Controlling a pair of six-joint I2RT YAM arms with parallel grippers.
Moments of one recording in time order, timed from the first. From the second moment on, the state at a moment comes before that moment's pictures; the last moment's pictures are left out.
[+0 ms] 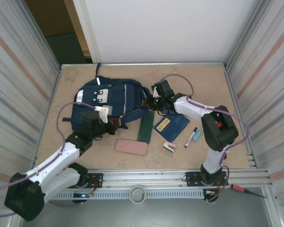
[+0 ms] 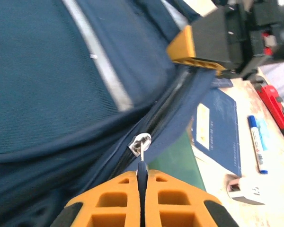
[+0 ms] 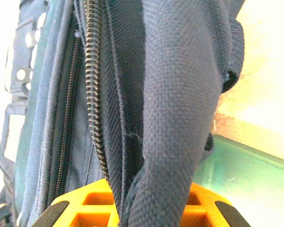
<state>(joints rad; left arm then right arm) -0.45 0.88 0.45 -0.08 0.23 -0.43 0.55 1.80 1.22 -0.23 -0.34 0.75</state>
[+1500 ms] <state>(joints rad) -0.25 0.76 0.47 -0.32 0.07 -0.49 0.67 1.75 1.14 -0.23 -0.22 0.75</state>
